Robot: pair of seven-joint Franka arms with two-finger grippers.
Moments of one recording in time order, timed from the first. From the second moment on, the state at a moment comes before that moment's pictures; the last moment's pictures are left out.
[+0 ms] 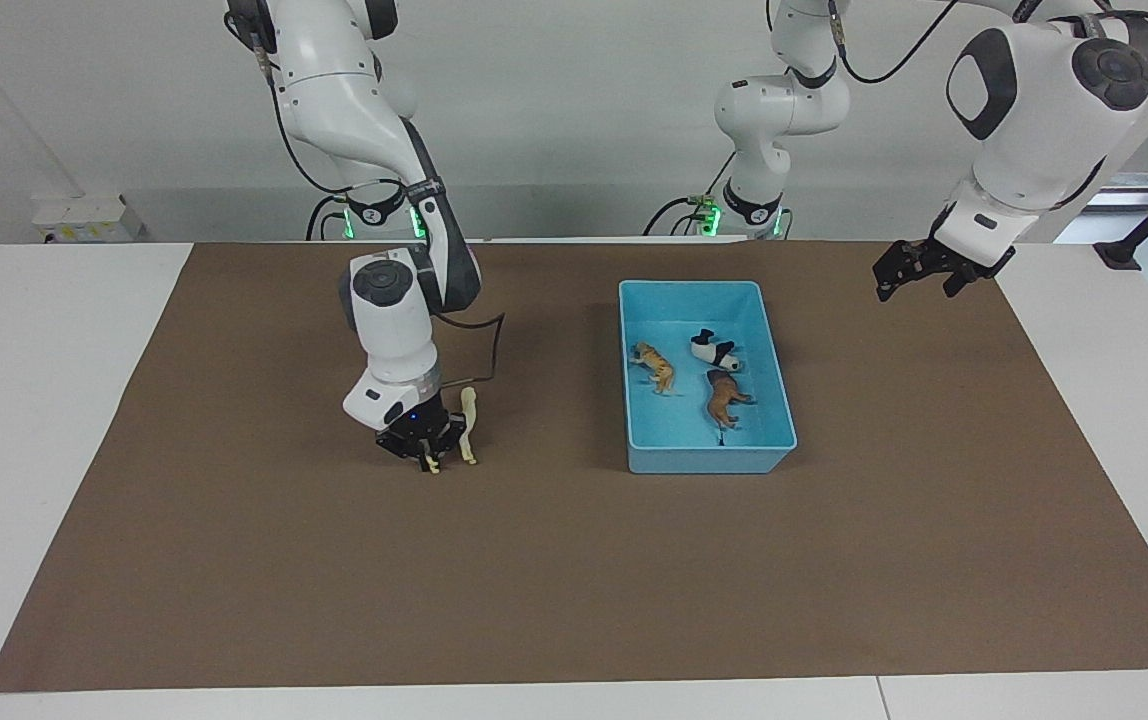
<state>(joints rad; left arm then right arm) 0.00 -0.02 -0.02 -1.73 0.02 1.60 0.00 0.32 0.37 -0.06 -2.03 -0.06 2.59 0.16</state>
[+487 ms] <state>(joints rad) 0.00 -0.02 -0.02 -1.73 0.02 1.60 0.00 0.34 0.36 -0.04 -1.90 -0.02 2.40 0.16</state>
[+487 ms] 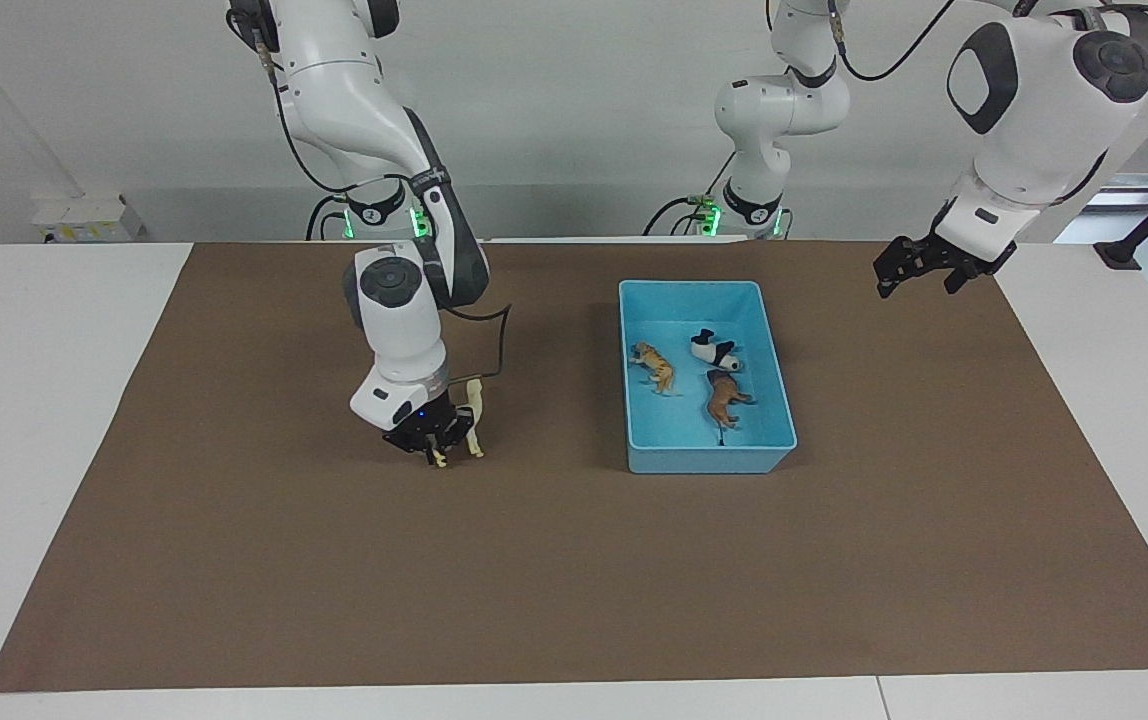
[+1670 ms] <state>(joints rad) -0.01 -0.03 -0.03 -1.71 0.02 1.60 0.00 0.74 0.59 0.01 -1.33 0.09 2.28 0.75</state>
